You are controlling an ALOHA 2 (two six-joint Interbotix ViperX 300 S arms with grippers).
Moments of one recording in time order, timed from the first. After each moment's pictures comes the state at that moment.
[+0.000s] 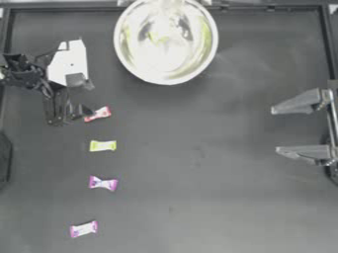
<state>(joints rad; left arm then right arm) 0.54 -0.36 0.81 -0.28 0.54 0.55 -0.06 -0.96 1.24 0.09 -0.22 0.01</state>
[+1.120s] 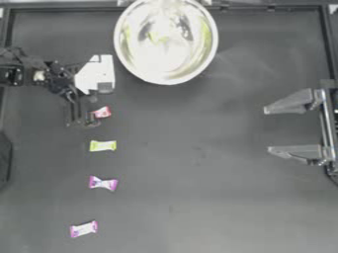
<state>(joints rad) 0.54 -0.08 0.78 -0.28 0.55 0.54 -0.06 -0.89 1.21 0.08 -0.26 0.00</state>
